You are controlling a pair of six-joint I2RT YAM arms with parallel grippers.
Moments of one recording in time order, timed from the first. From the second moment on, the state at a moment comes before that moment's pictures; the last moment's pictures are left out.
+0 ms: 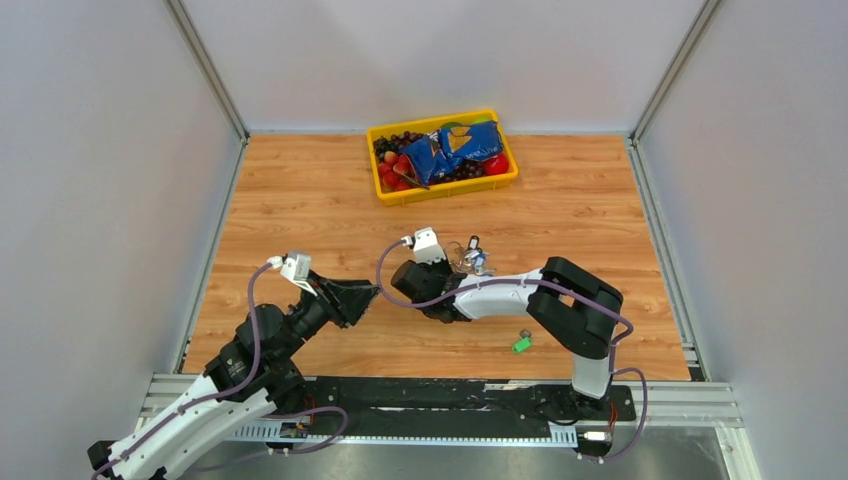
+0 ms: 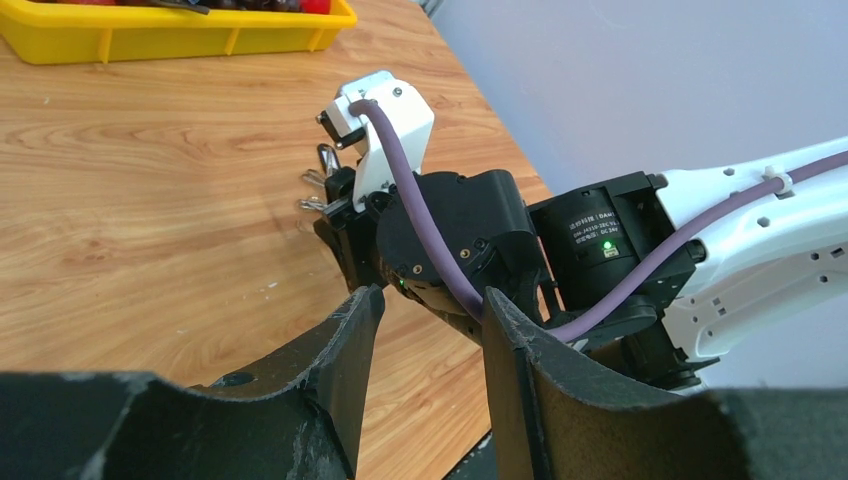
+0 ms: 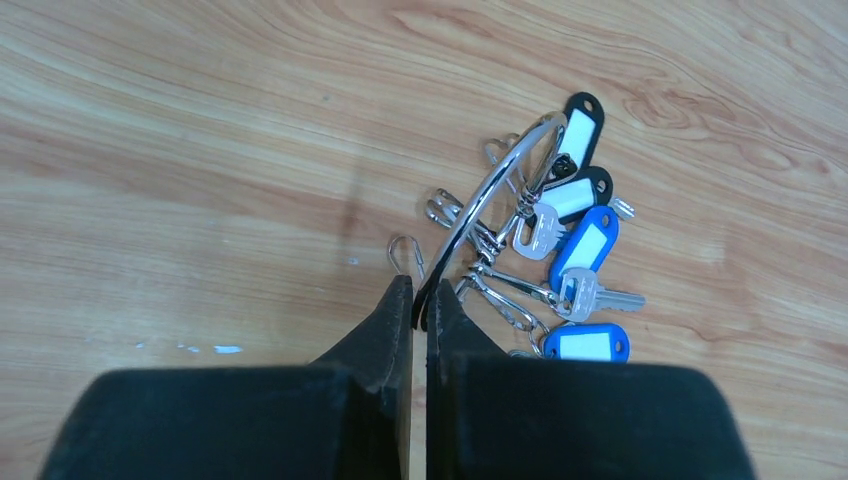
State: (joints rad) left arm -0.87 0.19 0.35 -0.15 -0.15 -0.63; right arm 1.09 1.87 1.03 -0.13 0.89 0.45
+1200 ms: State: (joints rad) left arm -0.87 0.22 0.37 -0.16 -0.21 -0.55; right arm 1.01 1.05 0.63 -0.25 0.35 0.42
